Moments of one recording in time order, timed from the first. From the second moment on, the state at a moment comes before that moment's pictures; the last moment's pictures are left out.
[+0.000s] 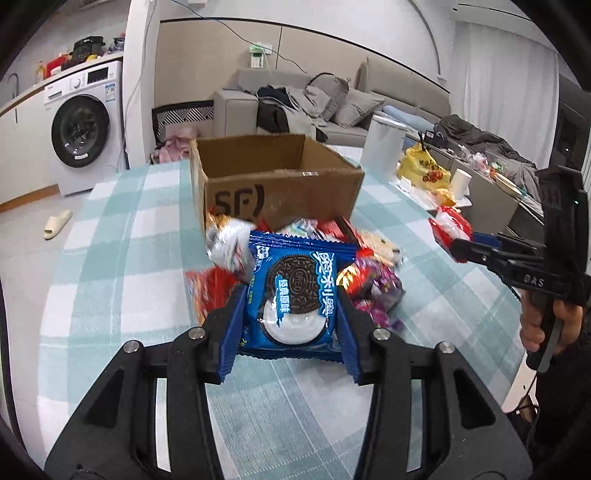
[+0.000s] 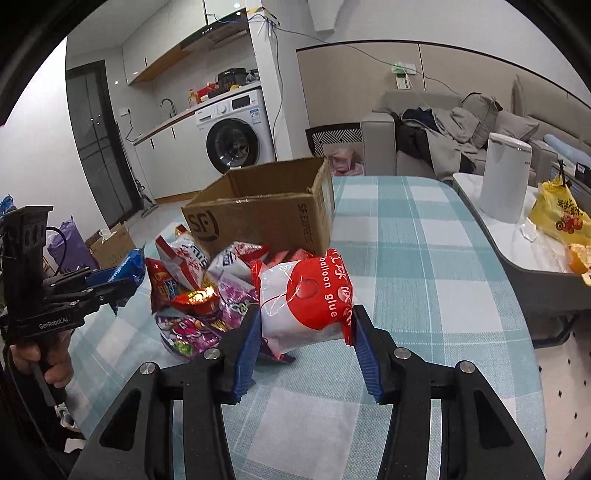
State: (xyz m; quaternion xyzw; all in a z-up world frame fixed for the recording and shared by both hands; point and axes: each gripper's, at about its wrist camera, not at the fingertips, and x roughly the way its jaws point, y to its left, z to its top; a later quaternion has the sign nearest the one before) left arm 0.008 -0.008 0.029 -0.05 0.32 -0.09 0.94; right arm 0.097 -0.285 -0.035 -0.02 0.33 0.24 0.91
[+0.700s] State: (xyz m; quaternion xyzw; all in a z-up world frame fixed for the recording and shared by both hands) left arm 0.046 0.013 0.078 -0.07 0.28 -0.04 0.96; right arm 0.125 -0.248 0.008 0.00 0.30 0.28 0.91
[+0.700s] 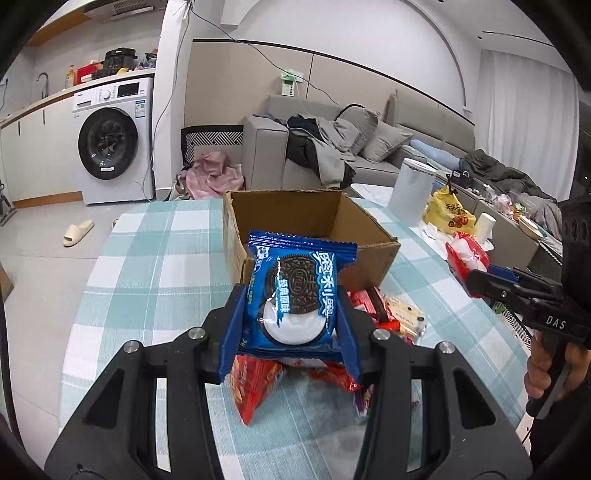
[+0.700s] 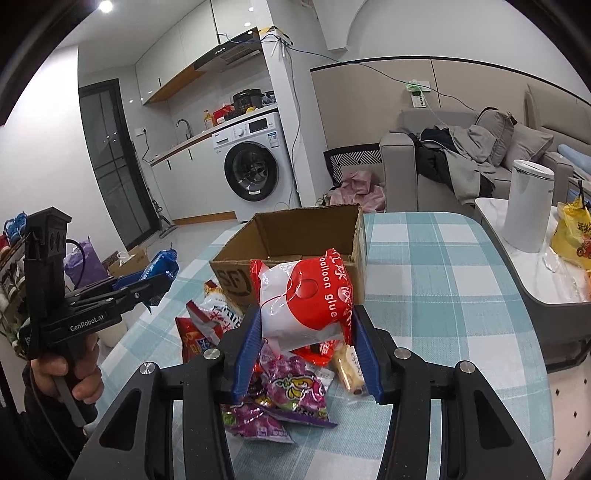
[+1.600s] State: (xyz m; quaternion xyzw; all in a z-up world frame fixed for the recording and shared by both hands) left arm 0.131 0.018 0.084 -0.06 0.28 -0.02 0.96; right arm 0.186 -0.212 0.024 0.00 0.29 0.28 0.91
